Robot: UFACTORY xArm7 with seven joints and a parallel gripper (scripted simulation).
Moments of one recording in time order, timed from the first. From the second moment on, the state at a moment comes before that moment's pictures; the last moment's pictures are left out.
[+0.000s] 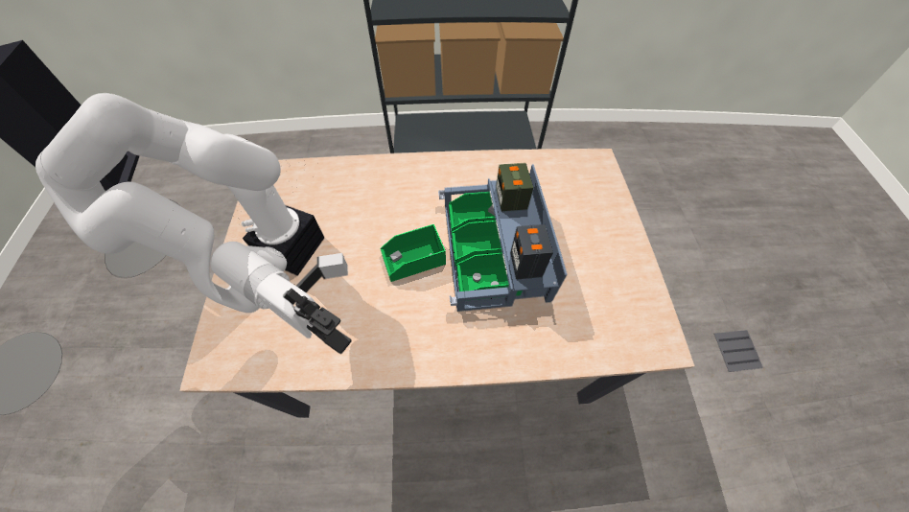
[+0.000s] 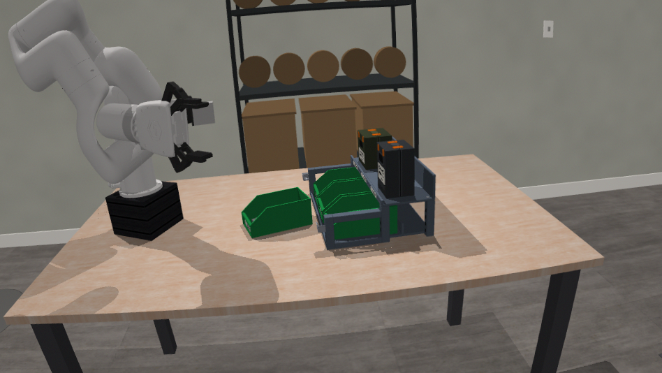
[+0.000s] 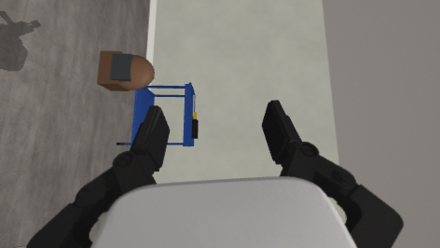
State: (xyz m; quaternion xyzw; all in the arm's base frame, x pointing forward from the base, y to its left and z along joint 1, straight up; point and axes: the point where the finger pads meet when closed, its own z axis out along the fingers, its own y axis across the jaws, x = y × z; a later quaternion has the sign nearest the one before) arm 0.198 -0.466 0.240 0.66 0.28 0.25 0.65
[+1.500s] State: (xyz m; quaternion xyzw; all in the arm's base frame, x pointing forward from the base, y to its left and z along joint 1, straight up) arm 0.297 -0.397 0.380 0.47 0.47 0.30 0.69
